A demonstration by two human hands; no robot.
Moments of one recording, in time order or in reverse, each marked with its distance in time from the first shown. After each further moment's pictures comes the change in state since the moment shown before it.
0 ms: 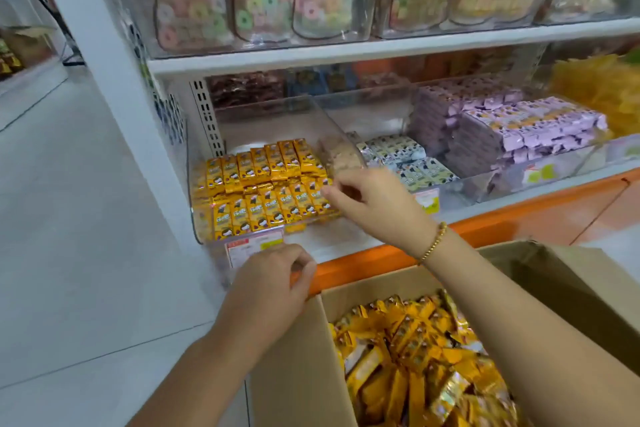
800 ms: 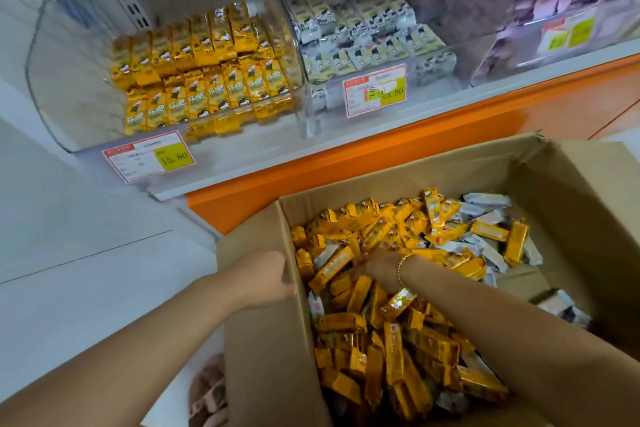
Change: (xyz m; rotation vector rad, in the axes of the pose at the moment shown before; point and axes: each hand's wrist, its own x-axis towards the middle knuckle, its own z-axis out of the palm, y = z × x) left_hand -0.025 0.000 0.125 0.338 -1.020 -0.390; right_hand -0.218 0.196 0.154 -0.320 -1.373 0.019
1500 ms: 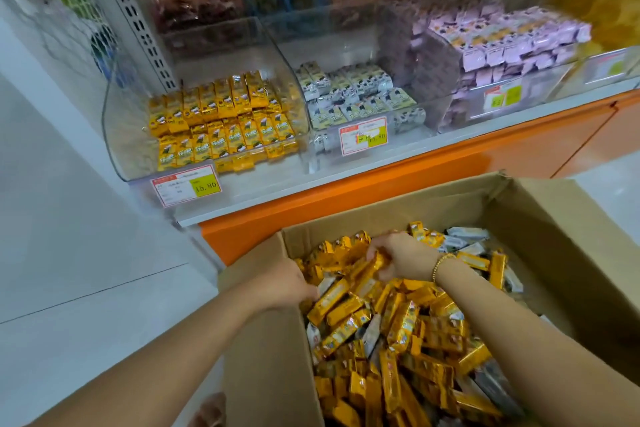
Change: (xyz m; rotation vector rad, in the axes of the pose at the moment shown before) left_hand -0.028 0.020 -0.013 -0.409 0.024 0.028; right_hand -0.096 0.005 -0.059 0.543 0.552 0.206
